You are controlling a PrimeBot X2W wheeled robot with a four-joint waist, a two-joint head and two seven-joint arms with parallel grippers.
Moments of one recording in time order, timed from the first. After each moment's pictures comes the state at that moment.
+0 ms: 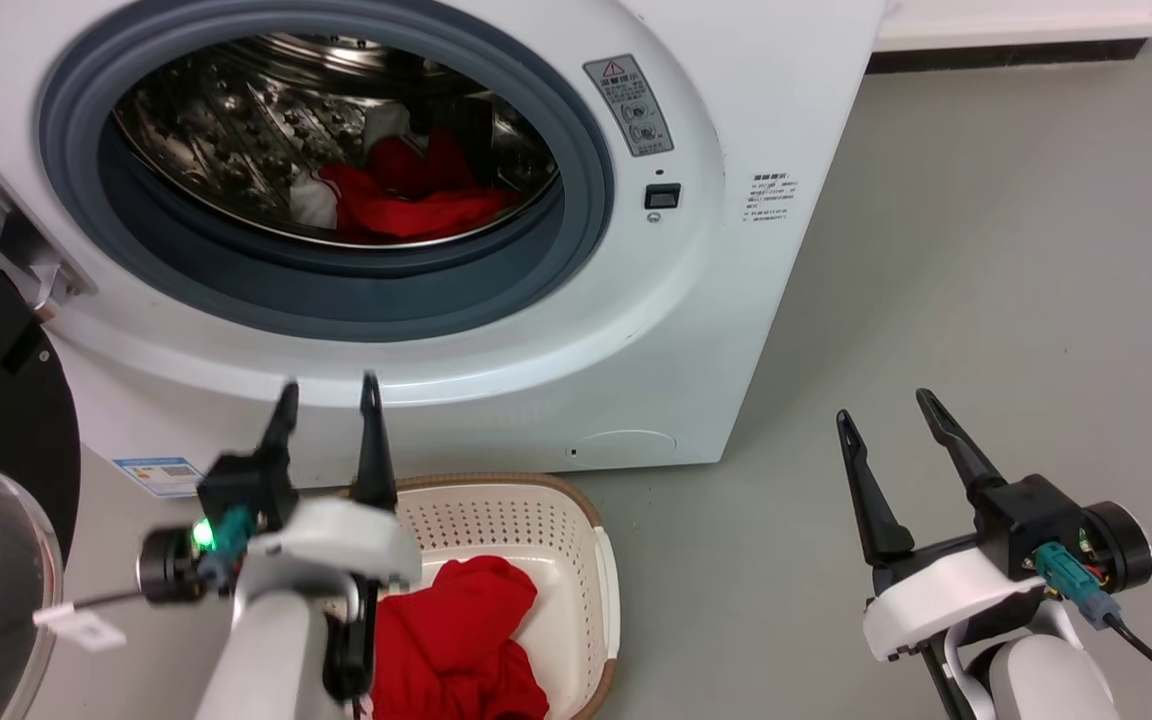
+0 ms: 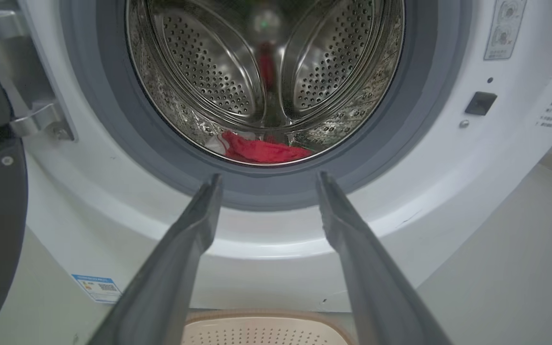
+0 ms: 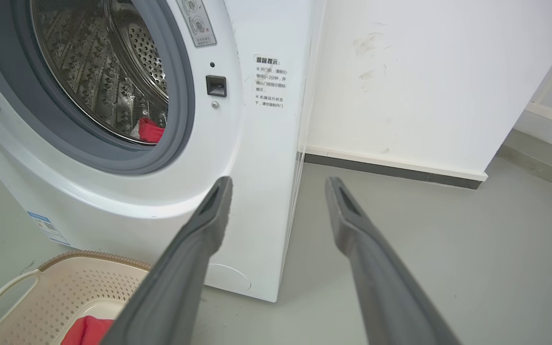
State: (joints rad) left arm -0.26 0.05 -0.05 0.37 -0.18 0.06 -0.26; right arm -0.14 -0.05 0.09 0.18 -0.03 0.13 -0.20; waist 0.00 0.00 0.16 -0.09
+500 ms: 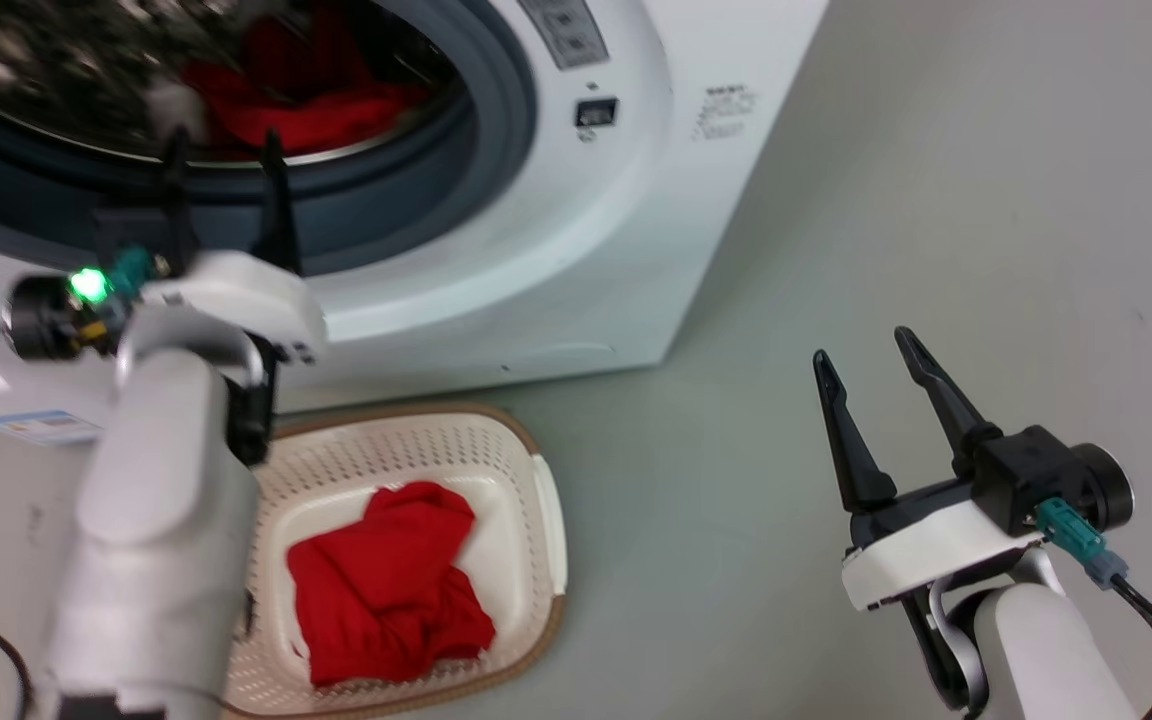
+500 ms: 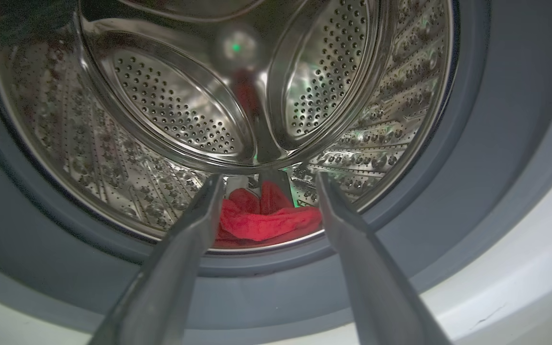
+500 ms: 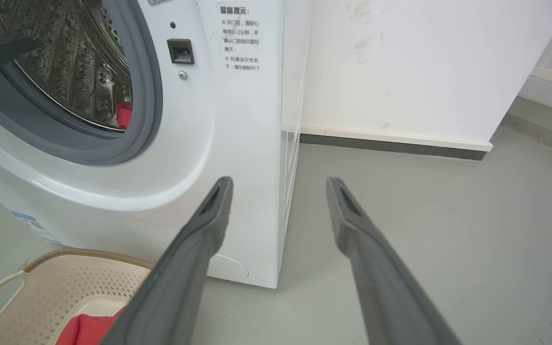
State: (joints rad) left arm -0.73 0.17 -0.02 0.65 -0.11 0.01 -0.26; right arm -0.22 -0.05 0.14 0.17 0.04 0.13 -0.22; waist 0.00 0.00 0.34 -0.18
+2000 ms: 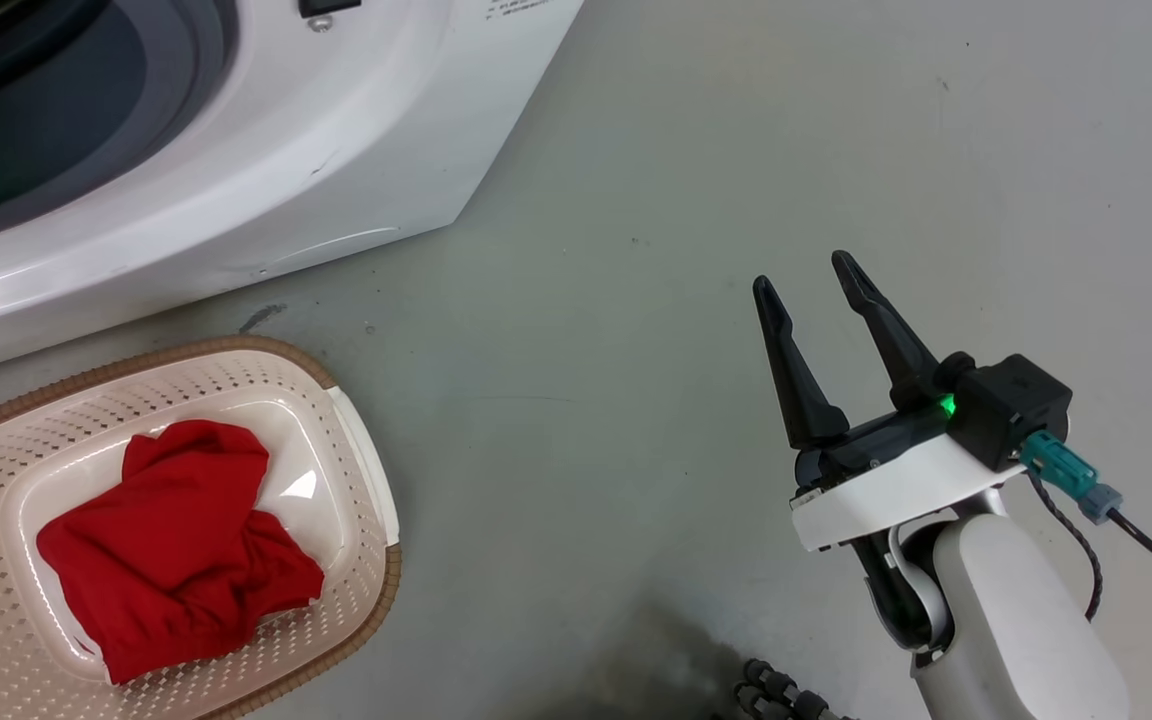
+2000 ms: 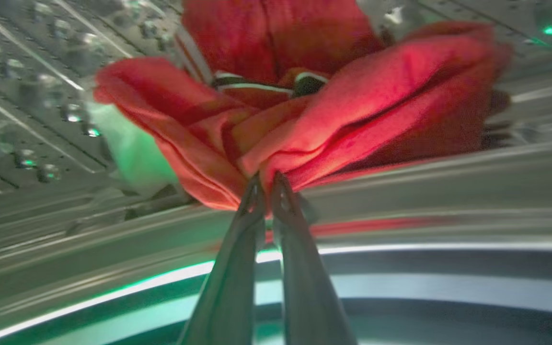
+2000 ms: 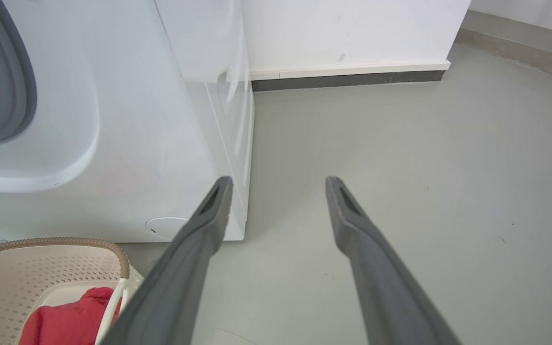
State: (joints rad) left arm -1.44 0.51 -0.17 1.19 -0.03 -0.07 0.67; right arm -0.37 -0.05 0.26 0.21 0.25 0.13 -0.26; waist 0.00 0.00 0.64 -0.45
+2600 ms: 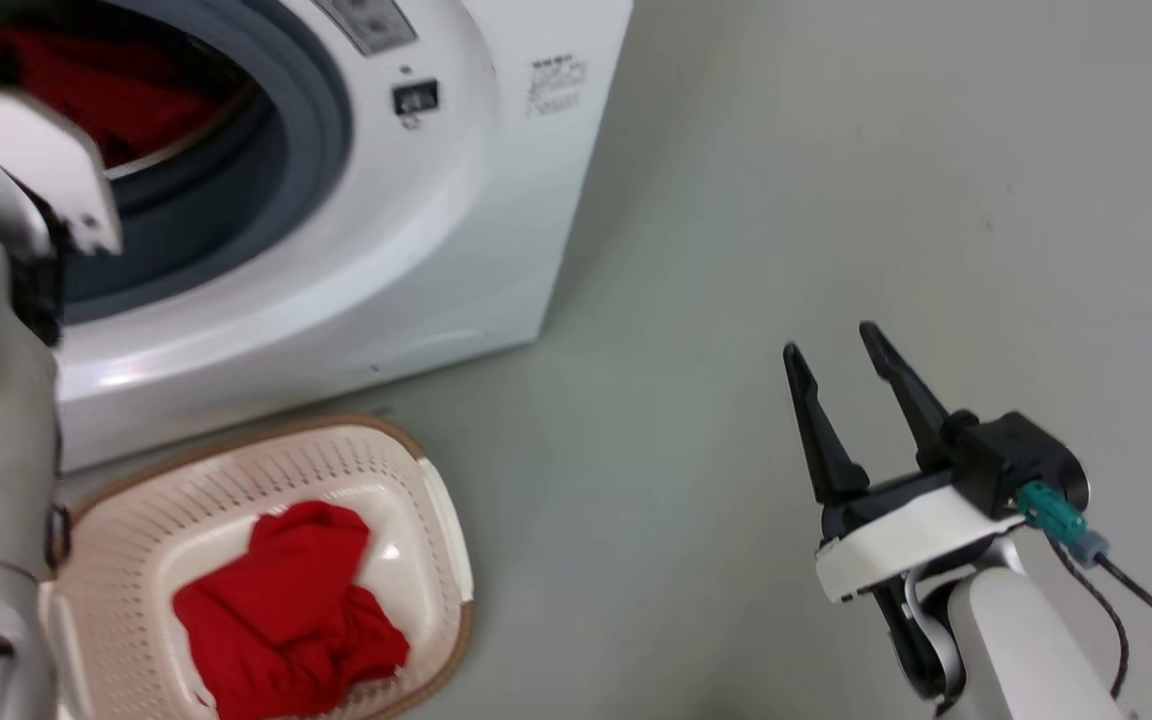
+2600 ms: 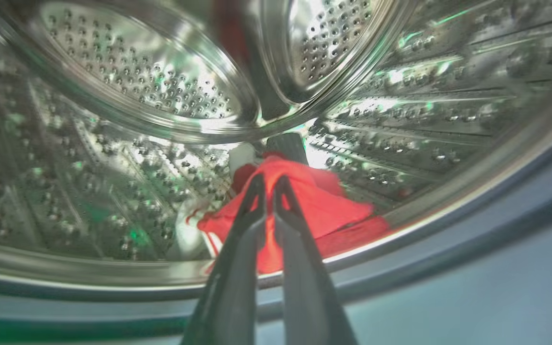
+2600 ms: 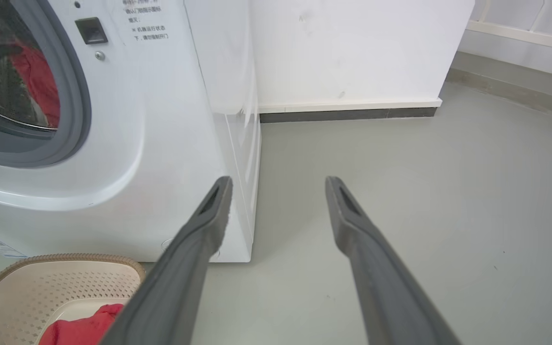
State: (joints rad) left arm -1.07 0.42 -0.12 0.99 -0.14 0.01 -0.03; right arm -0.29 -0.05 0.20 0.27 0.17 0.13 -0.26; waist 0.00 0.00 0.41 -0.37
